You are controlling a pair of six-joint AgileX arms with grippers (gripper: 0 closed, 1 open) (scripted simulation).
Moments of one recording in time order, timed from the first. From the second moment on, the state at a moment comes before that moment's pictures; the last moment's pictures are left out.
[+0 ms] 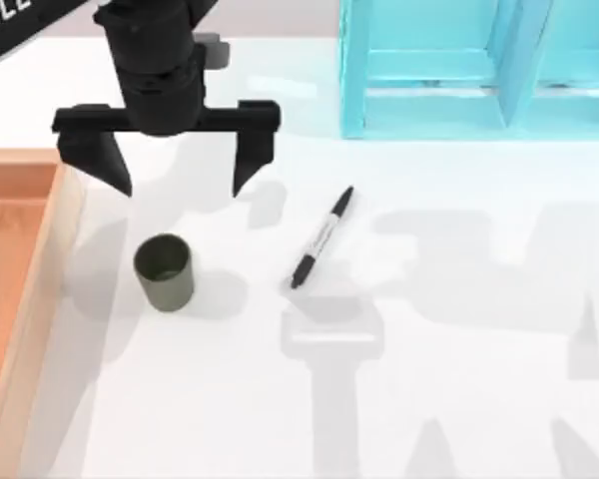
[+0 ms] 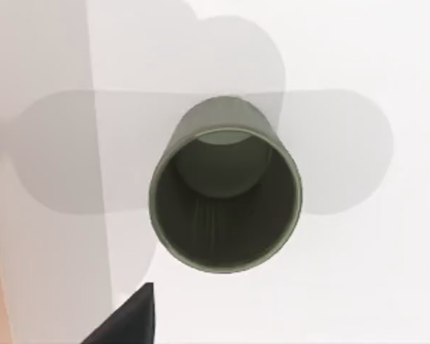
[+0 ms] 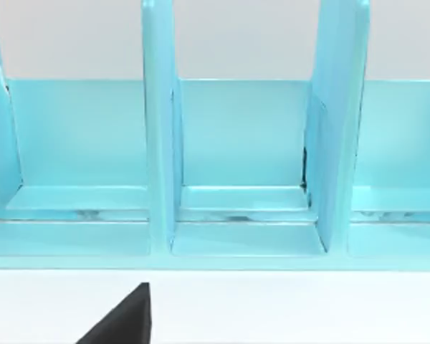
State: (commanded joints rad) left arm -0.45 2.07 1.90 -1.38 -0.01 -0.42; right arm 0.00 0.00 0.00 0.00 0.00 0.00
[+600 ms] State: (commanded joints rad) left arm -0.45 2.07 2.15 -1.63 -0.01 -0.42; right arm 0.00 0.00 0.00 0.00 0.00 0.00
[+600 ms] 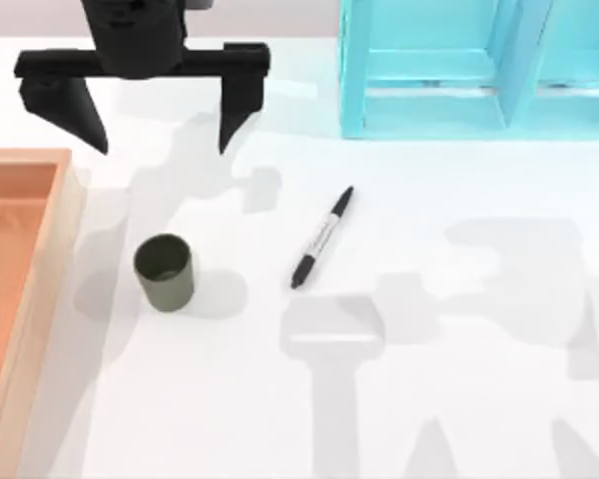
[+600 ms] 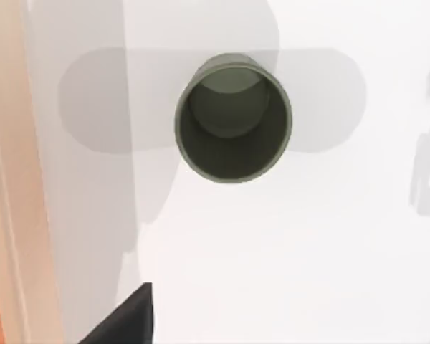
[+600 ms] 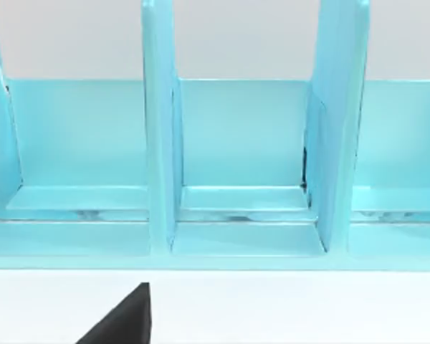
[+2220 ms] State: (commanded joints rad) left arm -0.71 2.57 2.16 -1.11 -0.21 -0.20; right arm 0.00 0.00 0.00 0.00 0.00 0.00
